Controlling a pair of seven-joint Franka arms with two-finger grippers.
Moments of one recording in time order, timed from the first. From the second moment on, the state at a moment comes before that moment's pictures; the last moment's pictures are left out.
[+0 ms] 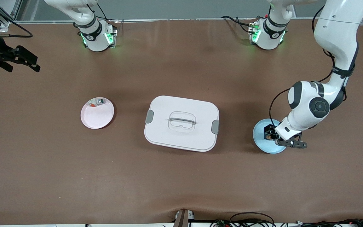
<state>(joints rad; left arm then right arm) 0.01 0.50 -0.13 -1.98 0.06 2.53 0.02 -0.01 -0.15 0.03 -1.69 0.04 1.53 0.05</state>
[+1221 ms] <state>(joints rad) 0.01 0.55 -0.13 -1.98 0.06 2.55 0.01 -0.01 -0.15 0.03 -1.69 0.04 1.52 0.05</state>
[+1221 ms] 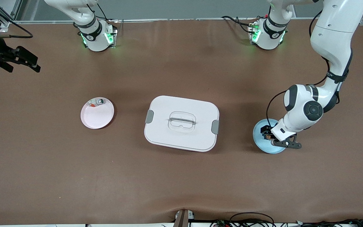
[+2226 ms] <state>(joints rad) 0.01 0.56 -0.12 -1.98 0.06 2.55 0.01 -0.01 -0.15 0.02 -1.69 0.04 1.52 0.05</state>
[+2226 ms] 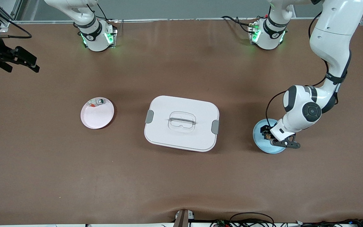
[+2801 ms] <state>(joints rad) 0.01 0.57 -0.12 -1.97 0.06 2.55 0.01 -0.01 -0.15 0.02 -1.69 0.04 1.52 0.05</state>
